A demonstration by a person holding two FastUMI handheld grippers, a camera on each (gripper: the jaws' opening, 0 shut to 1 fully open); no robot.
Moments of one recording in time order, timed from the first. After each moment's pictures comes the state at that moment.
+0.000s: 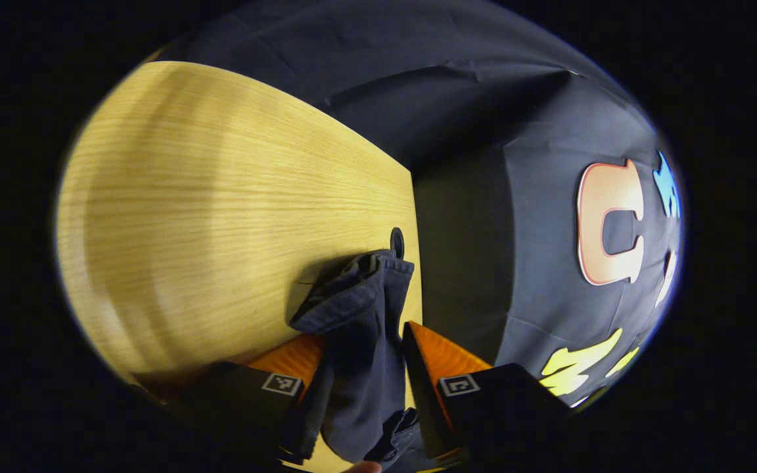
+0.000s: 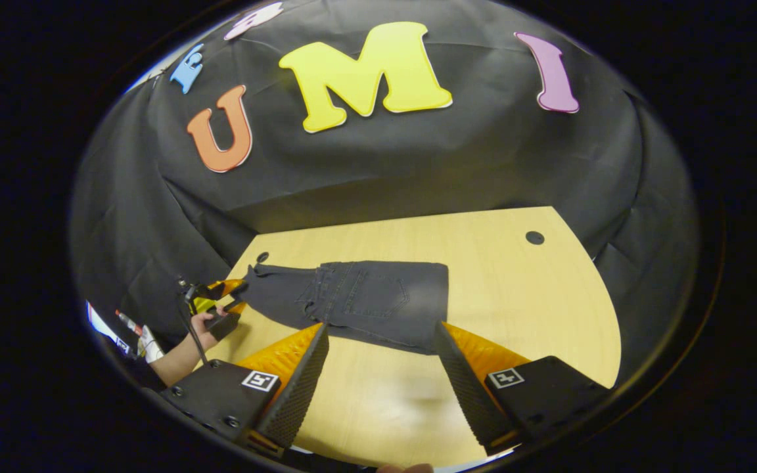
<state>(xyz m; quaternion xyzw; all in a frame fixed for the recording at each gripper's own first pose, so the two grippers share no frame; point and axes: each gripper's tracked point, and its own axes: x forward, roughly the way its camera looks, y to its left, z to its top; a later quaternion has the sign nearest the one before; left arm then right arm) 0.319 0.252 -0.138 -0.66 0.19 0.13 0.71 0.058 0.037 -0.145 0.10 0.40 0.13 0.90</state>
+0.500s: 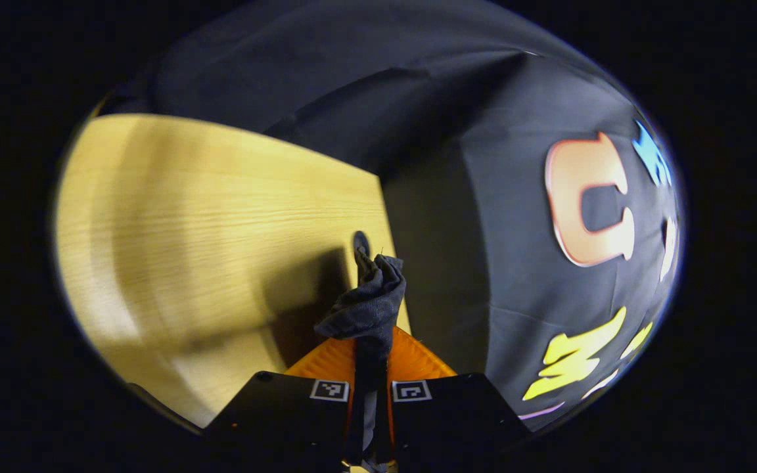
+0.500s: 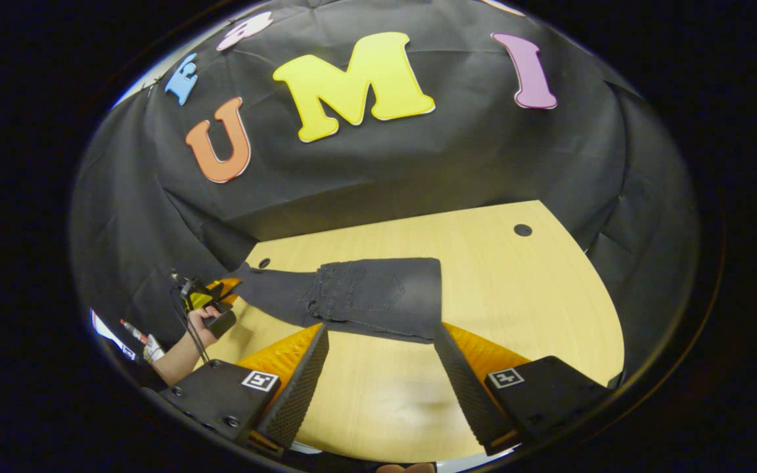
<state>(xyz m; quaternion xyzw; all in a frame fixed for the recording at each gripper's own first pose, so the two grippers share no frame) 0.317 0.229 -0.058 -0.58 0.18 0.10 0.79 0.050 0.031 -0.142 0.13 0.37 0.12 0.91</state>
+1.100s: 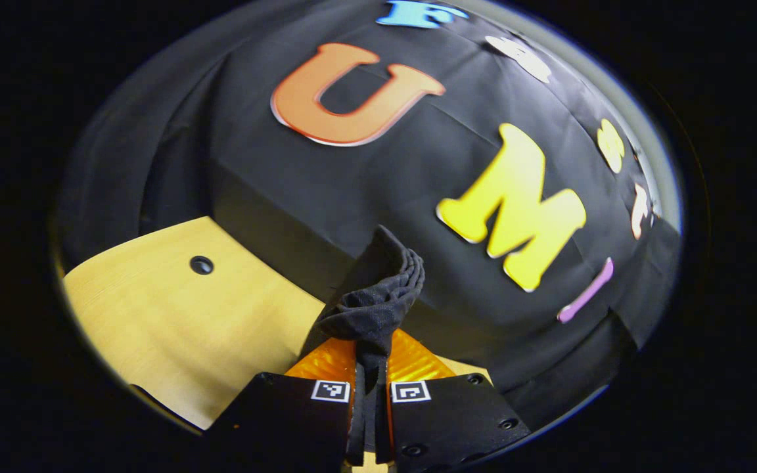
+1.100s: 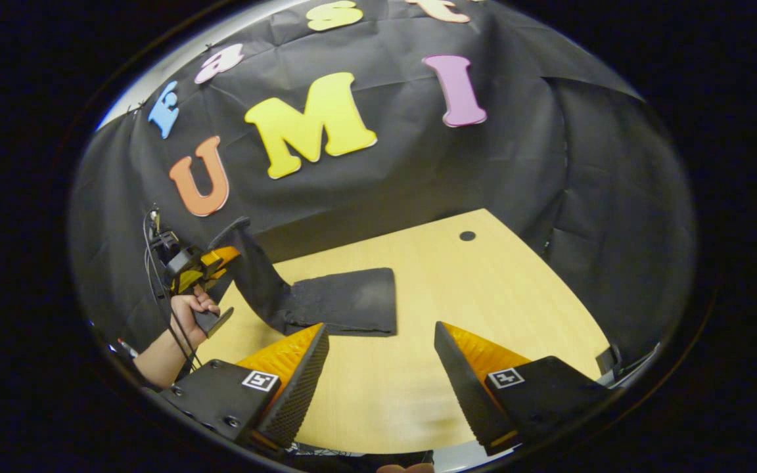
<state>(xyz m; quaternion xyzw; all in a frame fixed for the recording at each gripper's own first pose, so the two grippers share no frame) 0.323 -0.006 0.080 -0.29 0.17 -0.03 0.94 -0.021 -0.060 -0.140 0.17 0.31 0.03 0.93</state>
